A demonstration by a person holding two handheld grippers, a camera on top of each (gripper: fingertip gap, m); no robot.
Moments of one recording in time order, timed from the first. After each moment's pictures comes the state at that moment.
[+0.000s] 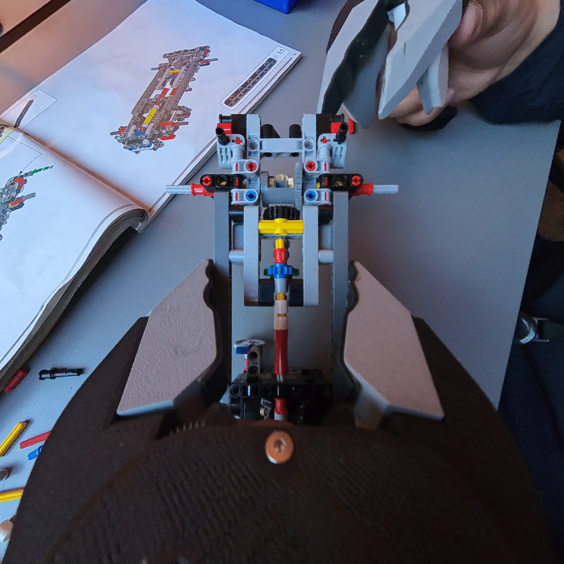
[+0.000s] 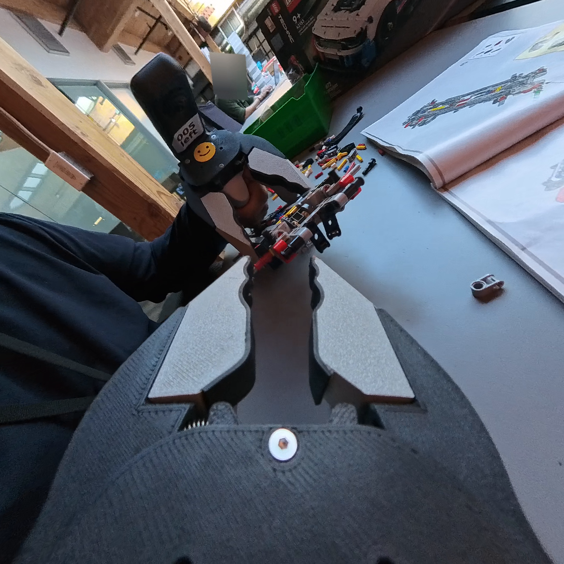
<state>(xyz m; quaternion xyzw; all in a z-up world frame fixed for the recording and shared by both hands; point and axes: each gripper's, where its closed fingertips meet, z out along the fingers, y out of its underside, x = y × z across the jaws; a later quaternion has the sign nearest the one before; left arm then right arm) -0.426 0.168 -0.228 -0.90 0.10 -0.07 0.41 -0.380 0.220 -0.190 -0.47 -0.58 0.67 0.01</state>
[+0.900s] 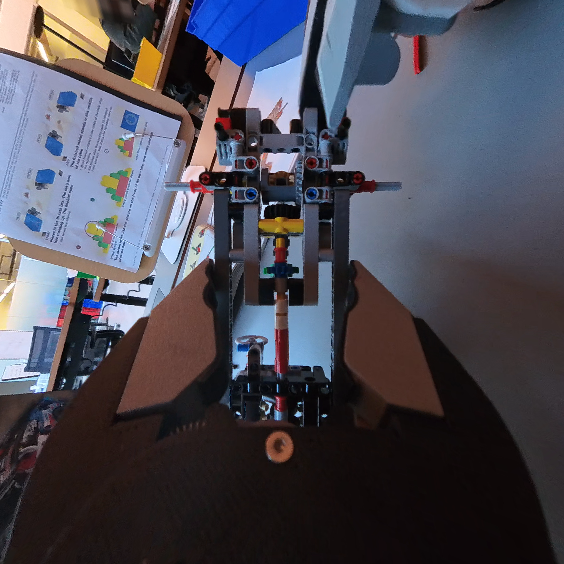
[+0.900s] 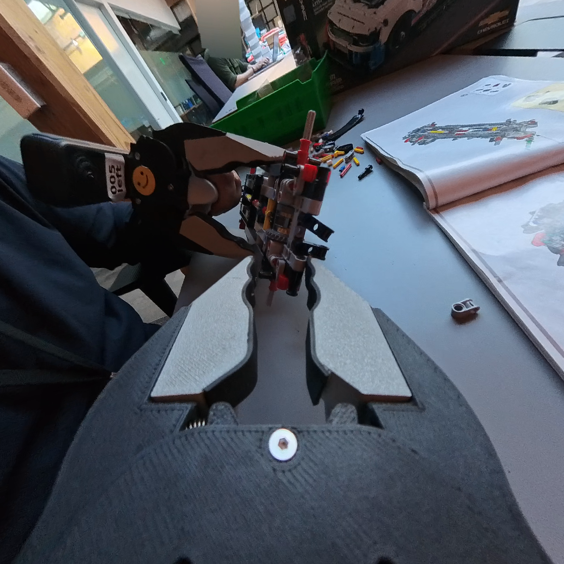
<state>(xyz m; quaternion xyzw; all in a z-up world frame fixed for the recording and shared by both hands) -0.427 0.178 -0.209 -0.81 0.25 0.33 0.41 -0.377 0.215 -0.194 -0.41 -0.65 0.63 0.08</state>
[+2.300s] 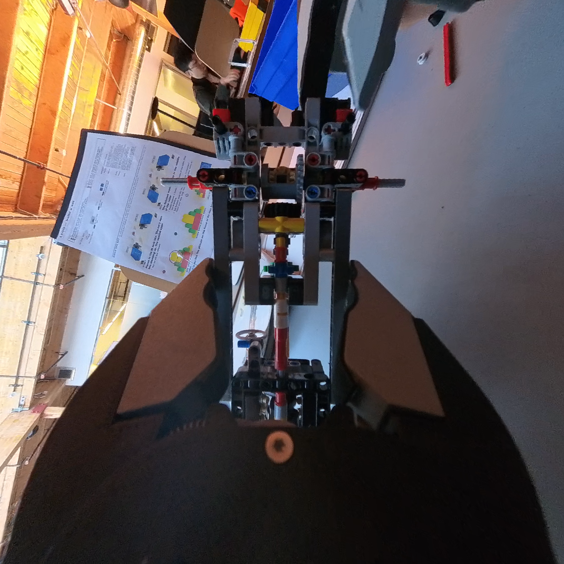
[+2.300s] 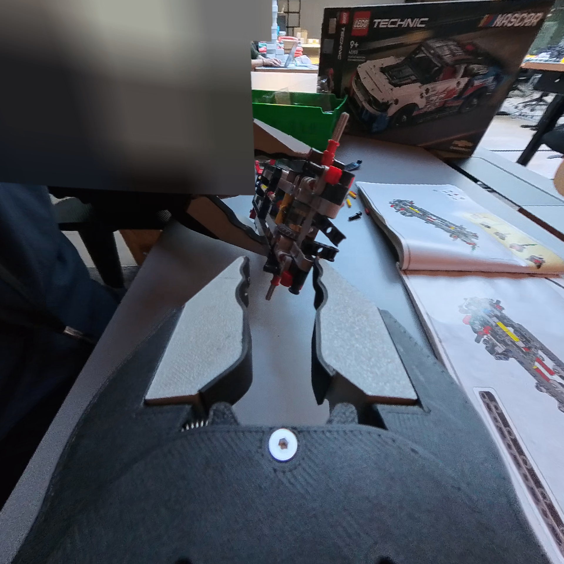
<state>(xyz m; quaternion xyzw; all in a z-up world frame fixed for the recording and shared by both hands) -0.421 0.181 -0.185 -0.73 0.27 0.43 0.45 -0.363 0.205 -0.174 -0.28 -0.72 0.59 0.24</state>
